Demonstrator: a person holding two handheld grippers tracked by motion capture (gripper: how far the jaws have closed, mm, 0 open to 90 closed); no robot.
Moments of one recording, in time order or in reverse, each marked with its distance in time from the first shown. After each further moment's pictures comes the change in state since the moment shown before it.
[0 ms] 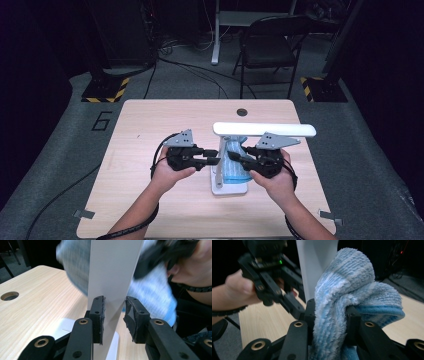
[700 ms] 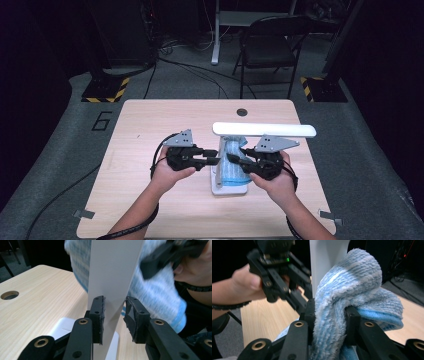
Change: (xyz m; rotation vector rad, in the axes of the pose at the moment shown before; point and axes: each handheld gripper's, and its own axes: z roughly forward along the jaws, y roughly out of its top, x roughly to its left) left arm 0.000 -0.001 0.000 -0.005 -0.003 -0.010; right arm 0.003 -0.008 0.003 0.031 0.023 -0.037
